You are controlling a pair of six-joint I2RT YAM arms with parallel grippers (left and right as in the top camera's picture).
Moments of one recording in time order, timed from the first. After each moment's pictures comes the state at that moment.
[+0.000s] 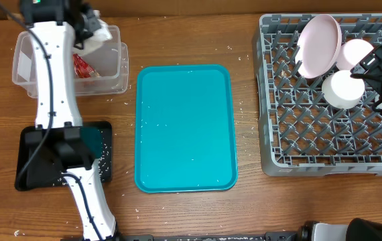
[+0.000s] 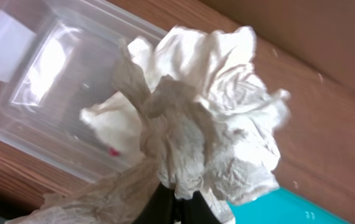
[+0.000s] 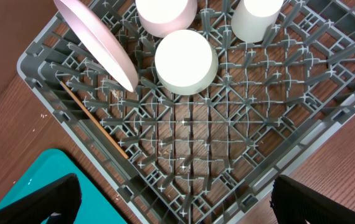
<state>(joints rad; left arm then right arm) 0.09 2.31 2.66 -1.39 -0.11 -0.45 -0.22 1.52 1.99 -1.54 0.11 0.59</state>
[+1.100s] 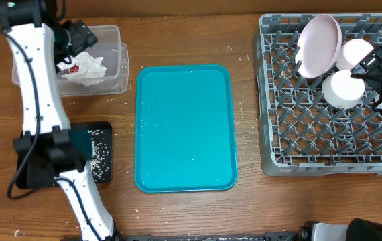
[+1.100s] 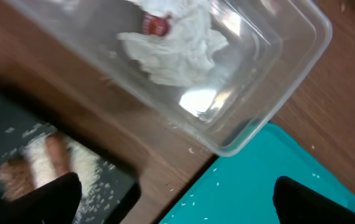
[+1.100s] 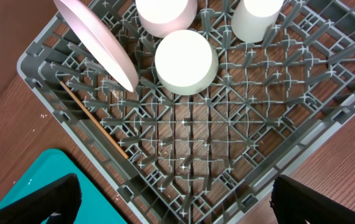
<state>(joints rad) 0.17 2.26 2.66 -1.67 -0.04 -0.60 -0.22 1.52 1.99 -1.54 0.11 0.59</state>
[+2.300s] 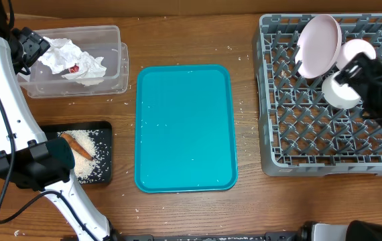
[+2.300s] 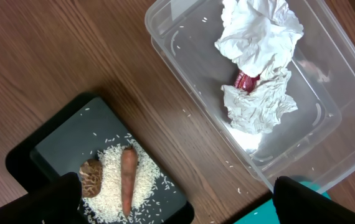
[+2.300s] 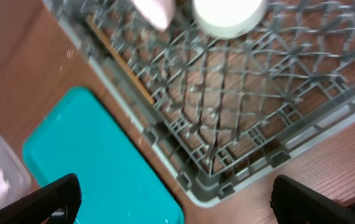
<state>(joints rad) 0.35 2.18 2.63 -1.69 -0.15 -0.62 -0.17 1.51 1.98 -1.64 -0.09 0.57</state>
